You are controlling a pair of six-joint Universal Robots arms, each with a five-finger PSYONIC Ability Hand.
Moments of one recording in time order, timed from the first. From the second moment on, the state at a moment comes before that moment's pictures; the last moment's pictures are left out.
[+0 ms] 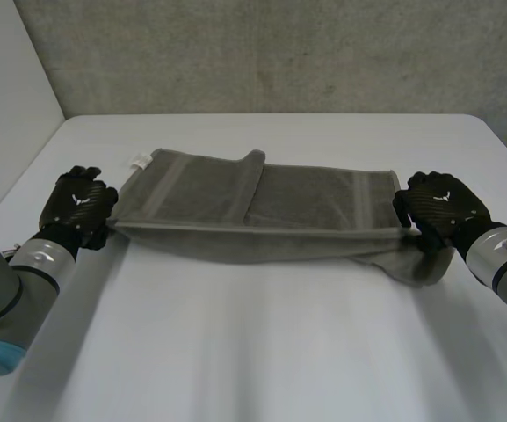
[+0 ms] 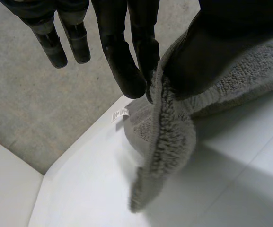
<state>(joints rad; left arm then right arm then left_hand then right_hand) 4.60 -1.95 -1.90 3.74 -1.32 3.63 1.66 -1.26 1.75 -0.20 1.14 2.66 1.30 1.35 0.23 0.24 1.14 0.94 0.94 0.23 0.25 0.76</state>
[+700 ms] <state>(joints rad) 4.64 -1.95 -1.90 3.73 -1.32 3.64 1.60 -1.11 1.64 0.08 1.04 2.53 1.30 1.35 0.23 0.24 1.14 1.24 1.25 0.23 0.25 1.07</state>
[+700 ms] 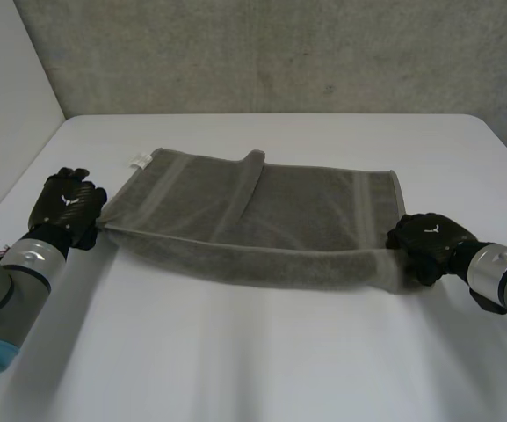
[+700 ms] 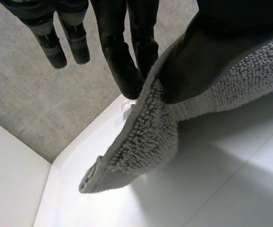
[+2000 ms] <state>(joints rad) 4.65 -1.91 -1.59 3.35 -1.14 3.65 1.59 -1.25 1.37 0.18 1.07 2.49 1.30 1.35 0.23 0.24 1.14 1.33 1.31 0.23 0.25 1.16</state>
